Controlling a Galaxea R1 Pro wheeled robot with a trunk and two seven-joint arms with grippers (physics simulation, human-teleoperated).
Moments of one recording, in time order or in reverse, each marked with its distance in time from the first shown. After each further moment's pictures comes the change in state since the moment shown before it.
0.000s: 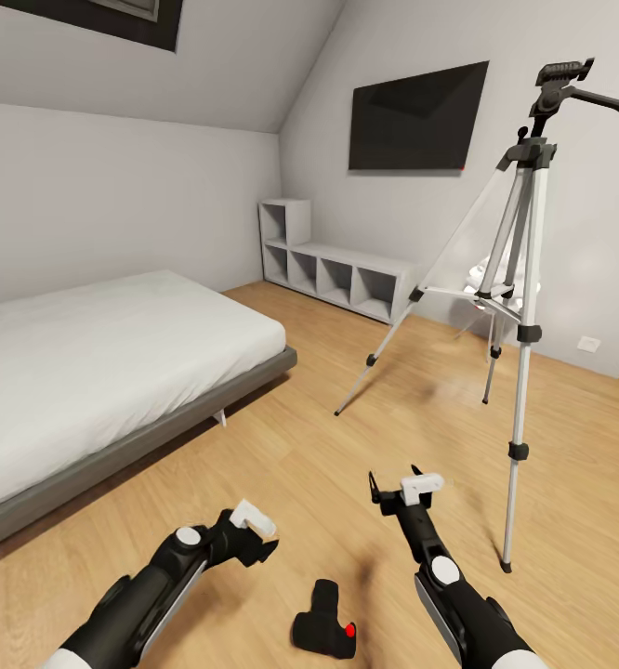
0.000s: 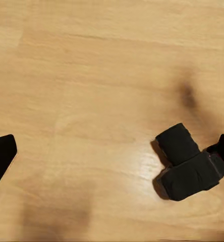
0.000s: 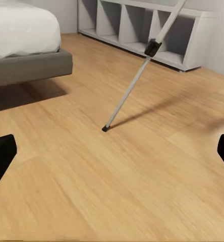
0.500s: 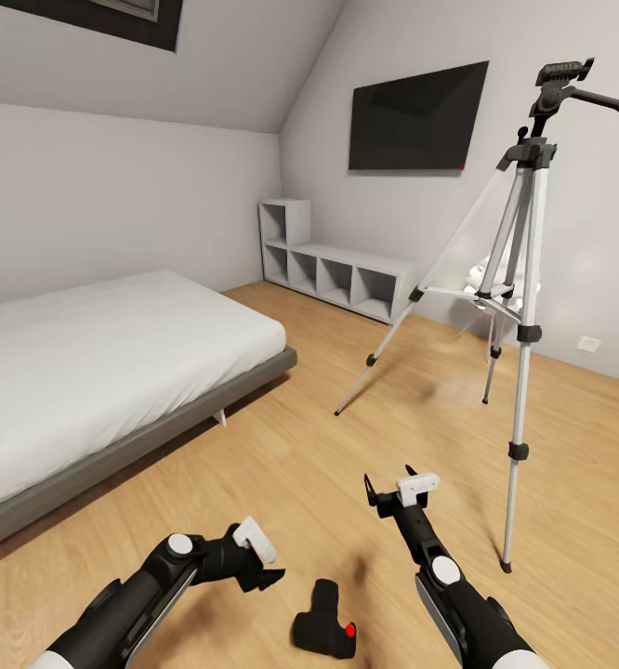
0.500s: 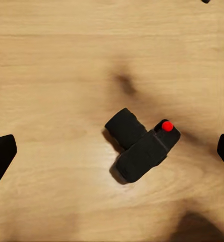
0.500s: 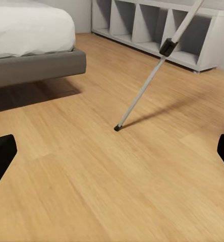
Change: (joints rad) left arm 0.000 0.056 -0.063 0.007 0.000 -0.066 -0.249; right arm 0.000 -0.002 -0.003 0.001 0.000 0.000 0.062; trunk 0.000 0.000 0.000
